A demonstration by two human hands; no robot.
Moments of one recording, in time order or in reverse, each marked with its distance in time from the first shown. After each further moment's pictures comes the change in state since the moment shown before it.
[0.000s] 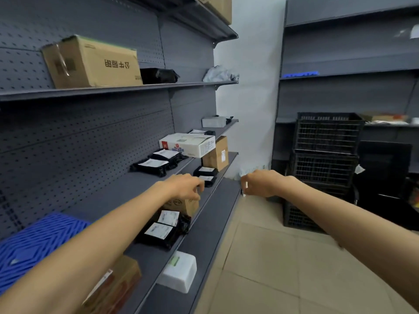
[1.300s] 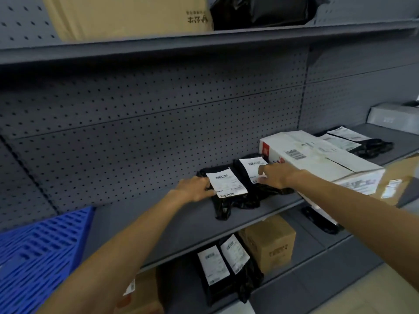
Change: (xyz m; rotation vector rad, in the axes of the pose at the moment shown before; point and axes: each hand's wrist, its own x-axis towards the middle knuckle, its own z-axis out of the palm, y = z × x) left_hand 0.240 -0.328 0.083 -0.283 -0.076 -0.971; right_hand 0.636 -0.051 0.019 -0.024 -0.089 -0.607
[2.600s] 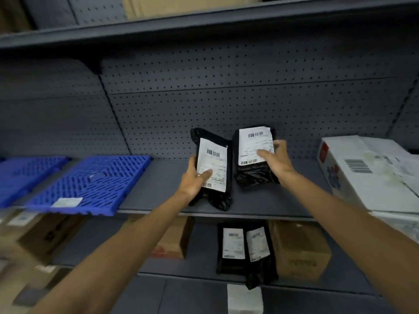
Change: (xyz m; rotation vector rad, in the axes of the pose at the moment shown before) left_hand -0.081 0.007 0.053 -1.198 0.665 -0.460; right_hand 0.048 -0.057 0.015 1.395 0.172 -0.224
